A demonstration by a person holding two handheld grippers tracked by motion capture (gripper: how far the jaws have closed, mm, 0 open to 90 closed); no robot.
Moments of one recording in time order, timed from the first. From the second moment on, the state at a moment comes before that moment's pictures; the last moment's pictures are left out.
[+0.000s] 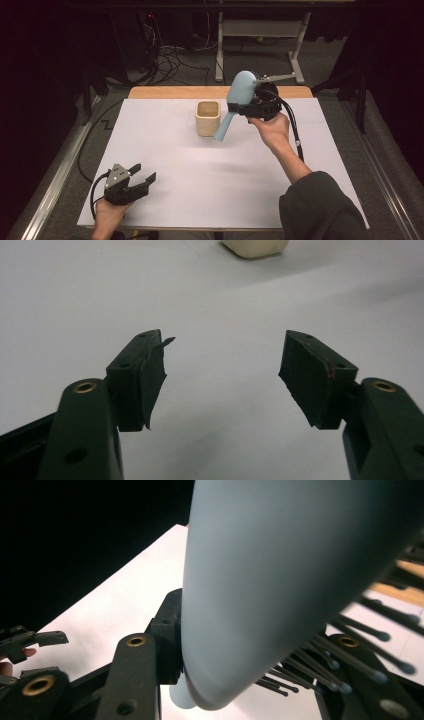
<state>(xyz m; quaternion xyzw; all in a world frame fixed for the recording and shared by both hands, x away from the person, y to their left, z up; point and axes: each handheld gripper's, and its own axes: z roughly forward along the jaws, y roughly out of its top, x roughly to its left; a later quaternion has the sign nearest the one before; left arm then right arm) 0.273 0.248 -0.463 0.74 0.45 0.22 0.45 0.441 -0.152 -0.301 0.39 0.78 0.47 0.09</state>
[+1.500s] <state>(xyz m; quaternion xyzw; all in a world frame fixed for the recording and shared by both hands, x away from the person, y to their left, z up) 0.271 0.247 -0.462 0.74 0.44 0.22 0.45 0.469 -0.134 -0.272 0.43 0.77 0.47 0.12</state>
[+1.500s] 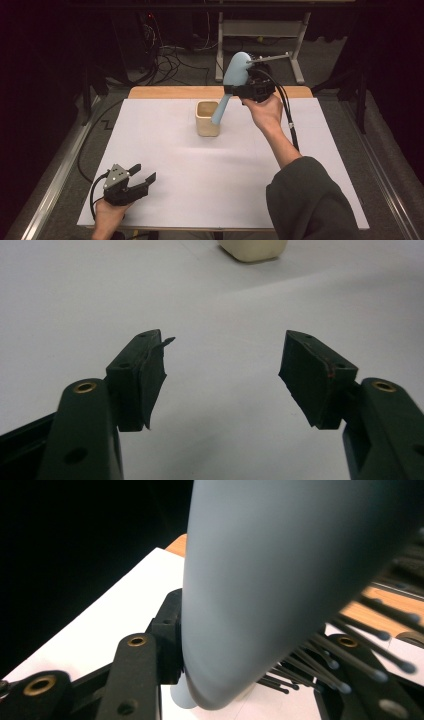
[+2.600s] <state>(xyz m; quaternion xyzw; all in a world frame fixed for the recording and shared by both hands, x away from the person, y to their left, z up) 0.269 0.250 -0.462 0.74 0.45 0.22 0.45 0.499 -0.102 -0.276 0.44 0.76 0.44 0.16</state>
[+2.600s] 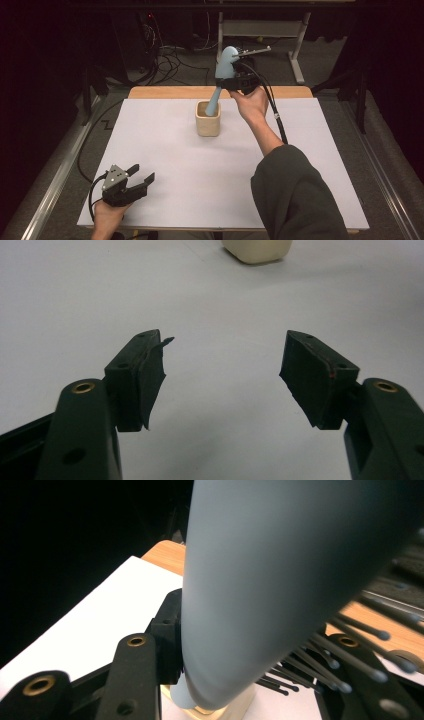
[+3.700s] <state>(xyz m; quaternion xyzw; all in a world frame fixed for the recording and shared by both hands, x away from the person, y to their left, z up) 0.267 0.248 -0.461 0.74 0.44 0.23 0.45 0.508 -0.086 -0.299 0.44 0.78 0.41 0.17</state>
